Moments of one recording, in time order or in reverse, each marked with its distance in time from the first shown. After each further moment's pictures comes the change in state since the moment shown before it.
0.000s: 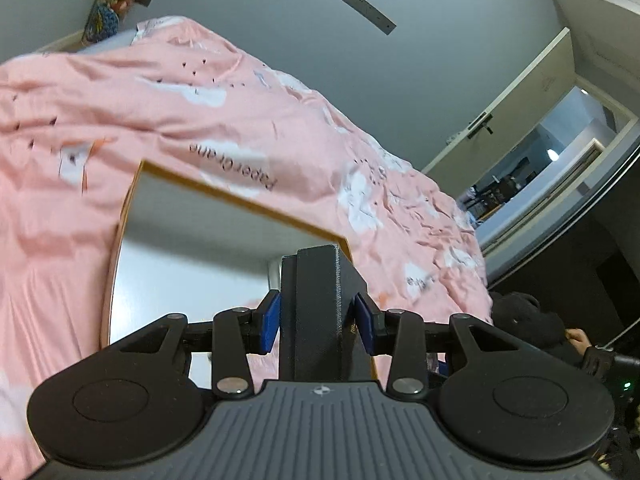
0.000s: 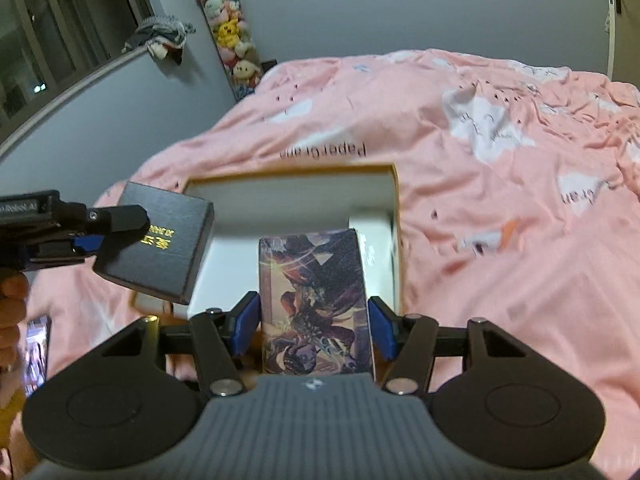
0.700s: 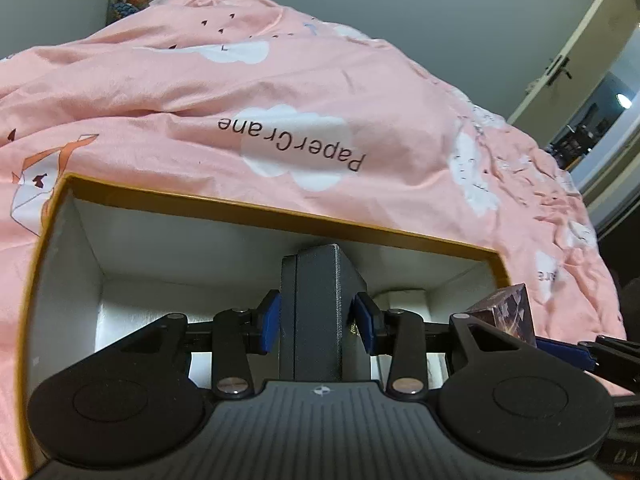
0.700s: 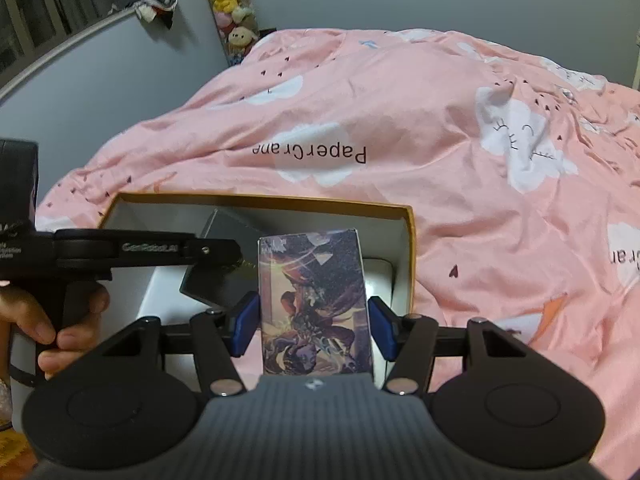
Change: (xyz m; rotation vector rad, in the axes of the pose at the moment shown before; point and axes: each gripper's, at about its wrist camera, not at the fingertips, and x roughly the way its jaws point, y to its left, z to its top) left arm 0.175 0.051 0.031 0.078 0.113 0.245; right arm 0.139 -0.015 0.064 -0.109 0.109 -0.060
